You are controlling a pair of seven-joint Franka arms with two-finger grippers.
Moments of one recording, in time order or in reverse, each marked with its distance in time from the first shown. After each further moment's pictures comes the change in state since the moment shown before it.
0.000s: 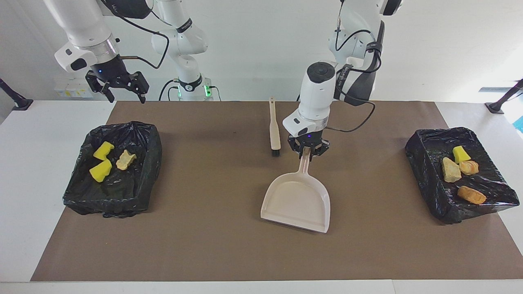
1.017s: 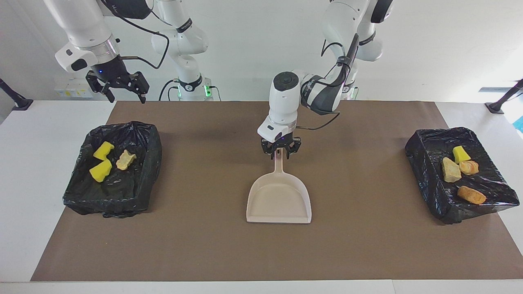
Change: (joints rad) left arm -0.107 0.070 0.008 -0.009 -0.001 0.053 -0.370; right arm 0.000 -0.002 0.000 -0.004 0.000 0.000 0.000
